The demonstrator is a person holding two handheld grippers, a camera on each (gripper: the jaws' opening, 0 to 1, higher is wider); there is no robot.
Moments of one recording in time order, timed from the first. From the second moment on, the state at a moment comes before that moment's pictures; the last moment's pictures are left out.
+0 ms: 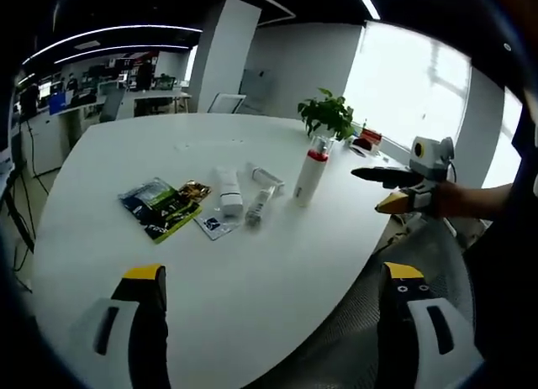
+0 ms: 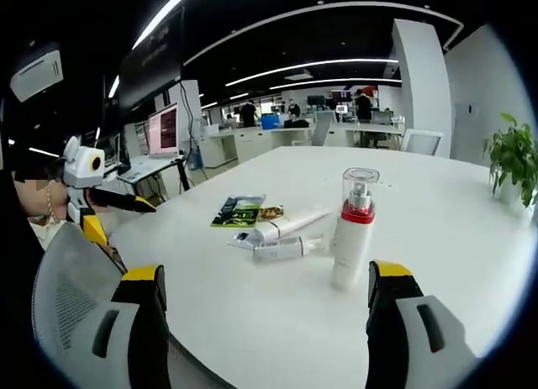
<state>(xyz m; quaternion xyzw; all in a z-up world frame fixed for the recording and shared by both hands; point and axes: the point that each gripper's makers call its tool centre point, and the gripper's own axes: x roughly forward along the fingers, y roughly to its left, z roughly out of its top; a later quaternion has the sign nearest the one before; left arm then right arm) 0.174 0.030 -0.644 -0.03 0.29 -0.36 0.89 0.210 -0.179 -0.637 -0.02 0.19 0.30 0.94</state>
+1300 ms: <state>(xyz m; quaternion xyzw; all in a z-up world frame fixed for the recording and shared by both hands) 0.286 -0.023 -0.640 0.05 0.34 -0.39 0.85 0.210 -0.185 -0.646 -0.01 0.21 0.29 0.94</state>
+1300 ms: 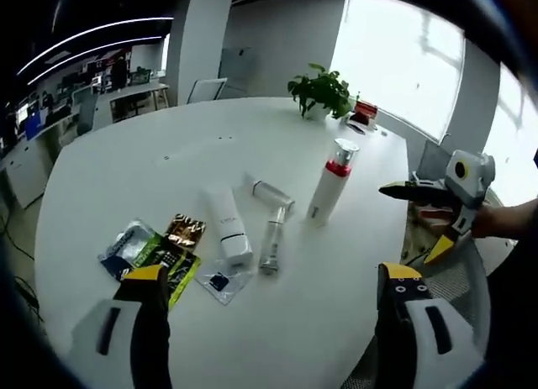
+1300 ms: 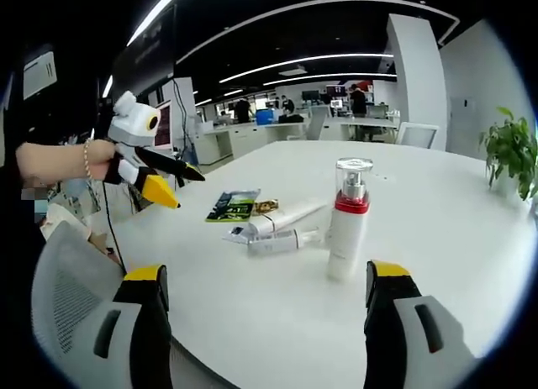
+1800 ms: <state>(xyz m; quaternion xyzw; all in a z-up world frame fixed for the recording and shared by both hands) 0.333 -0.048 -0.660 0.06 0.36 -0.40 0.84 0.212 -0.191 -0.649 -0.02 0.21 0.27 0.94</state>
